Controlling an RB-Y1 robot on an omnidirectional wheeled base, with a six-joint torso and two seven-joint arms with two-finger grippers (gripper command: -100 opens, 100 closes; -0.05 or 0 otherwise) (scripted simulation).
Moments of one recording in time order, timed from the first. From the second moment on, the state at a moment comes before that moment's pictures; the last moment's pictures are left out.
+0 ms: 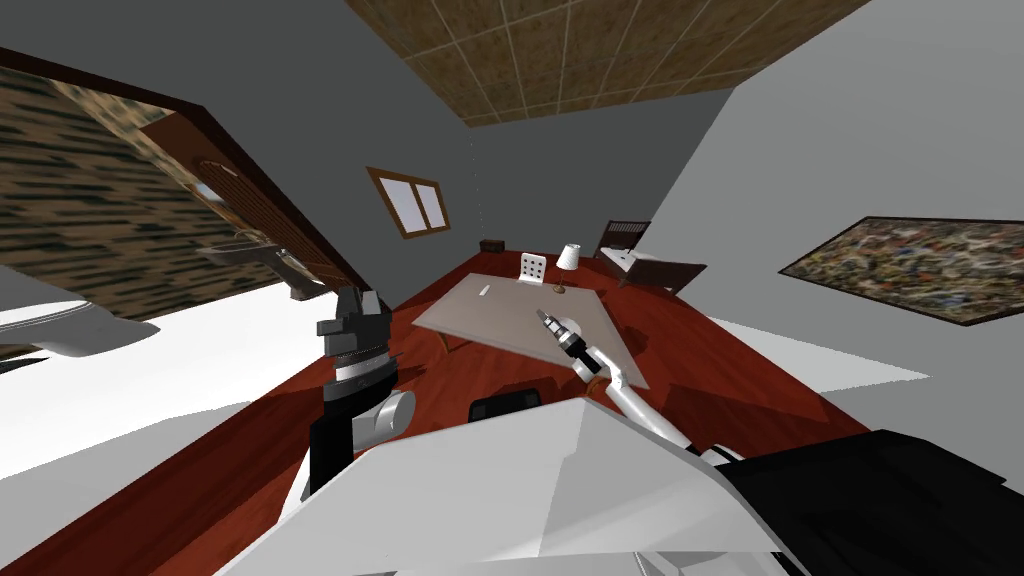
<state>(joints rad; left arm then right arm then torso) 0.47 0.01 0.01 -2.34 0.05 -0.48 -0.17 0.18 -0.53 0.21 -1.57 0.20 -0.44 0.08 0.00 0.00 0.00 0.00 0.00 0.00</state>
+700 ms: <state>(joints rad) 0.47 0.01 0.01 -2.34 0.05 -0.48 -0.17 0.14 -0.64 0.32 -1.33 0.28 -0.43 0.10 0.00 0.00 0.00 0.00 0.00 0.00</state>
